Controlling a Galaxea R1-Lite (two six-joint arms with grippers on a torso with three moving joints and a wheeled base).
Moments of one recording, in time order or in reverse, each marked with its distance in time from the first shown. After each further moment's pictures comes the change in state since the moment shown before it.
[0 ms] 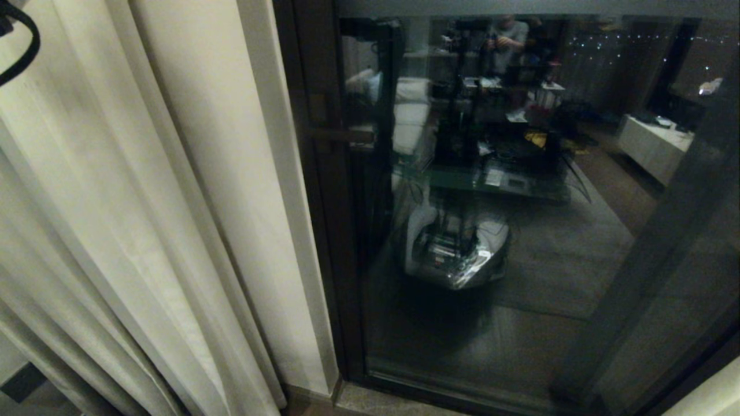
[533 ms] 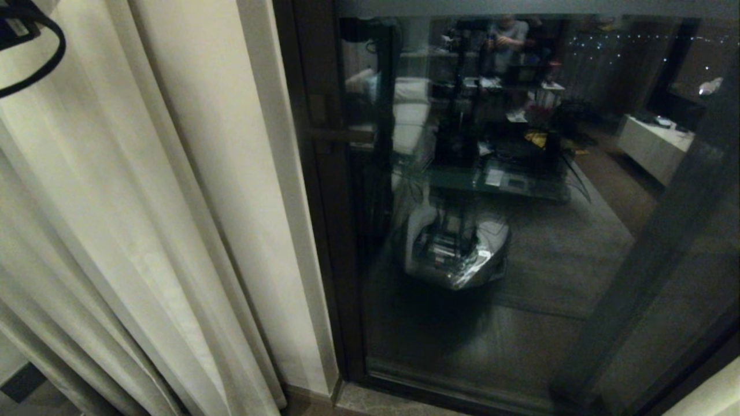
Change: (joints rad) left arm 0.090 0.130 -0.096 -0.014 -0.080 -0.038; right arm 0.000 0.000 0.000 0.000 0.000 0.000
